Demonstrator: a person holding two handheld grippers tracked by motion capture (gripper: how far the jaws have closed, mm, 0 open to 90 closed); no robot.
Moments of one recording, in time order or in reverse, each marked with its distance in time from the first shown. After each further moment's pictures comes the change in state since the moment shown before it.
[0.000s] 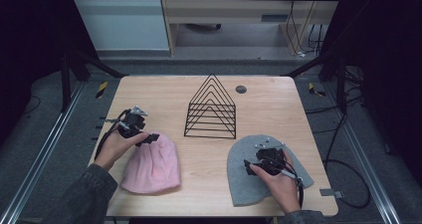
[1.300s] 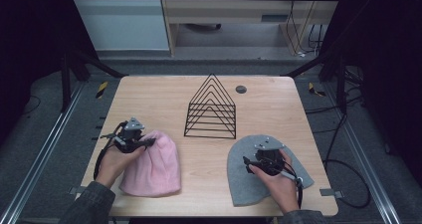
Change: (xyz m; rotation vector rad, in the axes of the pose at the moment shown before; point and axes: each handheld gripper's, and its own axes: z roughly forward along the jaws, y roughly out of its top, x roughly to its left) left arm -0.035 -0.030 -0.031 -0.151 0.006 0.033; right arm 0.005 0.003 -0.006 -0.086 0.001 -0.029
